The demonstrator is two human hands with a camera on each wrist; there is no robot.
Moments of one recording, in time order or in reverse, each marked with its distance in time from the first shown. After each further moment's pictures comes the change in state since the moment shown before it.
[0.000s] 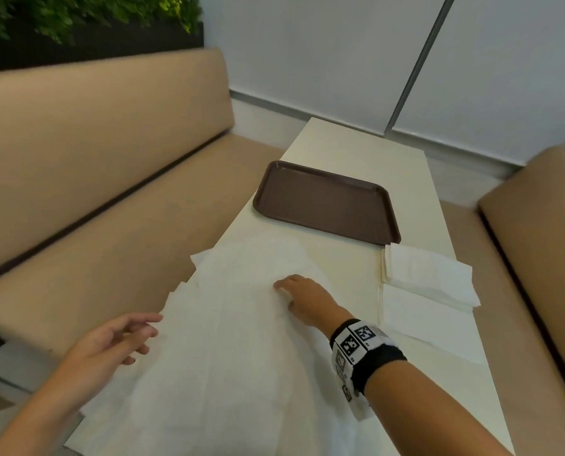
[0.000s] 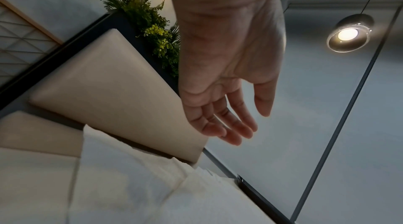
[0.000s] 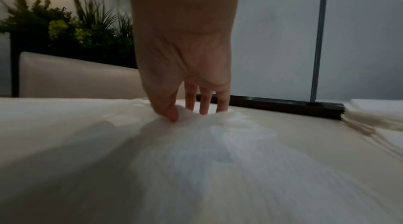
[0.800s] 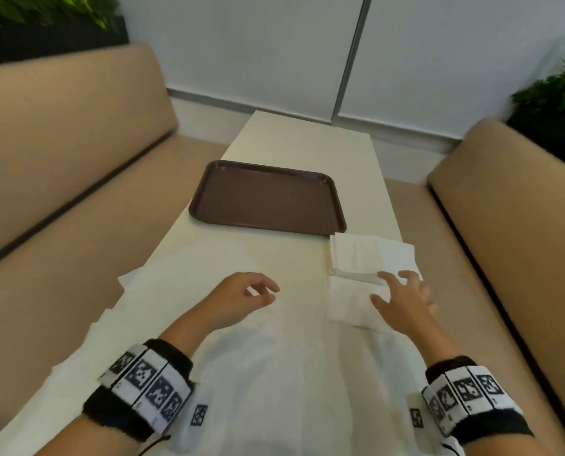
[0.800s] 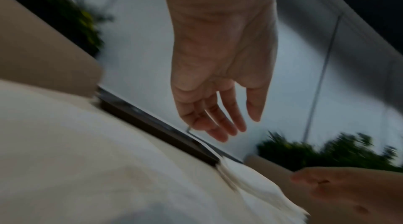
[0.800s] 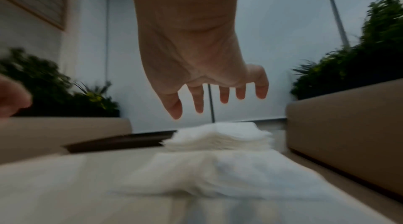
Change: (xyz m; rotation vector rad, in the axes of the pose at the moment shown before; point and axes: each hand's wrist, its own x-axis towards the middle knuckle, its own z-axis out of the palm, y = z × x) left_hand 0.090 0.102 0.226 0.387 -0.512 0.226; right_hand -0.143 0.176 -0.051 0.170 0.316 0.737
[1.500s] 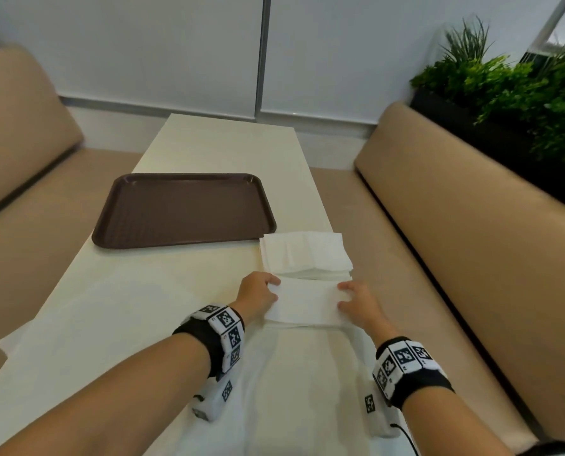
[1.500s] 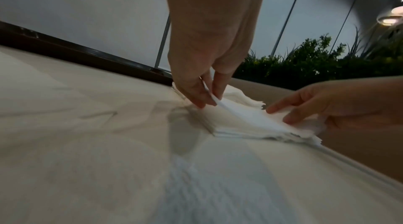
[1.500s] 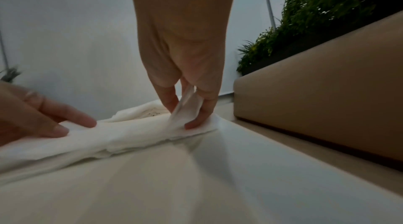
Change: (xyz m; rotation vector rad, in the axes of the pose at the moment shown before) left_hand 0.140 0.025 0.133 0.095 -0.005 -0.027; right_hand 0.035 0.074 0.027 0.511 -0.008 0.167
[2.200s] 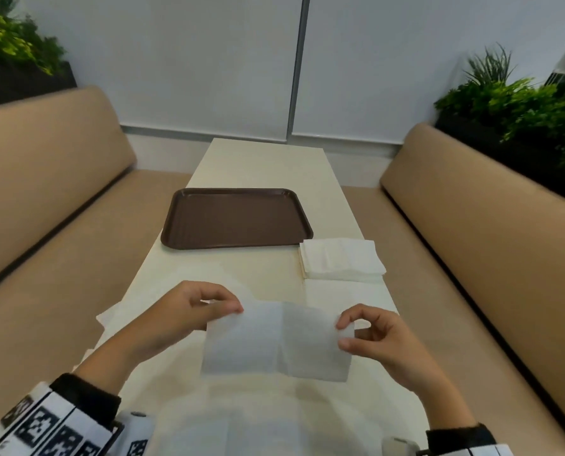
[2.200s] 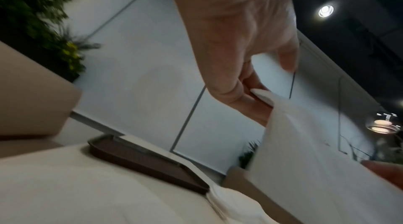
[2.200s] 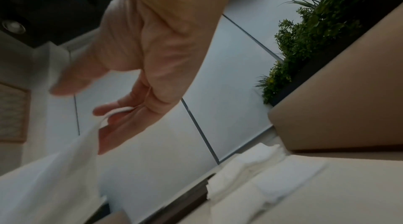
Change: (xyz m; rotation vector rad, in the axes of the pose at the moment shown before) left_hand -0.205 -0.020 -0.190 -0.355 -0.204 0.170; right_hand -0.174 -0.066 -0.005 0.600 -0.462 -0.421
